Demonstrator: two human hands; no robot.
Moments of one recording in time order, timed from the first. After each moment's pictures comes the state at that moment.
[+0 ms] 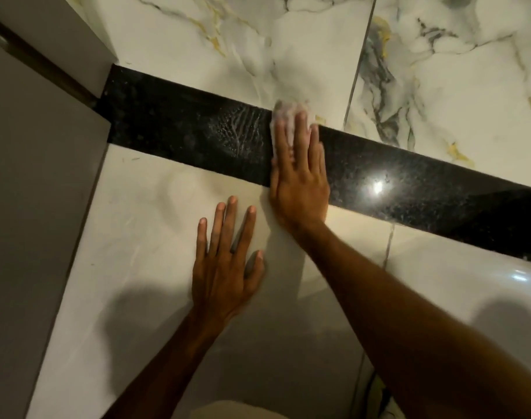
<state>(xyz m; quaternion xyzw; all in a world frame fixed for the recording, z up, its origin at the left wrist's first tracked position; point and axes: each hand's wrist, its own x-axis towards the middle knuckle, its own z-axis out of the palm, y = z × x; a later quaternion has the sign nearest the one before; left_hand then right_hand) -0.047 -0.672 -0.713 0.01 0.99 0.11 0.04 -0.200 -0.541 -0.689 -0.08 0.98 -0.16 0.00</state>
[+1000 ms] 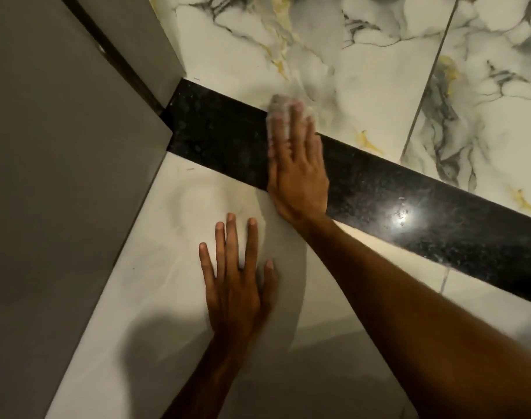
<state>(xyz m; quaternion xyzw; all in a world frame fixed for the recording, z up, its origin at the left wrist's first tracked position) -0.040 -0.688 -0.720 -0.18 0.98 0.10 -0.01 -0.241 -0.626 -0.690 -0.16 0.97 -0.19 0.04</state>
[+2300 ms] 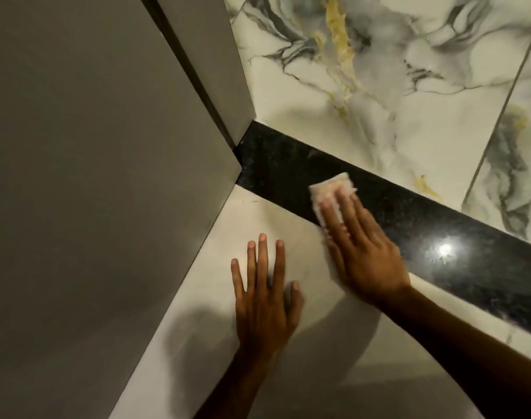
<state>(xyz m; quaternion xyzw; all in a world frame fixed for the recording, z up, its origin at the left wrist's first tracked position) -0.042 -0.737 -0.719 -0.19 0.98 0.08 -0.01 -0.203 -0.577 -0.678 -0.35 0.93 -0.08 0.08</state>
